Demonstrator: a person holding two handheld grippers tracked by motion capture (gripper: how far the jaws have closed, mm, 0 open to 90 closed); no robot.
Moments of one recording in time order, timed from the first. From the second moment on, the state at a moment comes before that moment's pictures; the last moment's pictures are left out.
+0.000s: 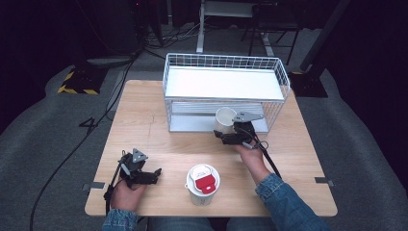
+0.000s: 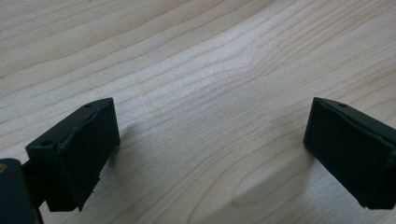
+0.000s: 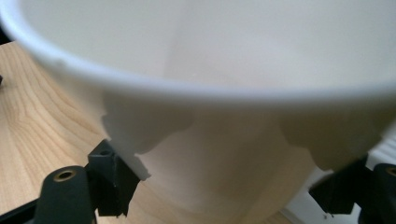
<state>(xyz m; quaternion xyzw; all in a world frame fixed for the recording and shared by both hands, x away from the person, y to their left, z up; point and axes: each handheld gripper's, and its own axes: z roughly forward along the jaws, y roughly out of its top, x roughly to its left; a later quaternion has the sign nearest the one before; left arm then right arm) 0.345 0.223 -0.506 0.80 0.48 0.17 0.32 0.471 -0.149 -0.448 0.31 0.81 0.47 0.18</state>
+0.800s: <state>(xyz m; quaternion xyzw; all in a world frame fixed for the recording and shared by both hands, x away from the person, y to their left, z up) 0.345 0.223 -0.506 0.80 0.48 0.17 0.32 0.498 -0.137 -0.453 0.34 0.80 0.45 0.21</state>
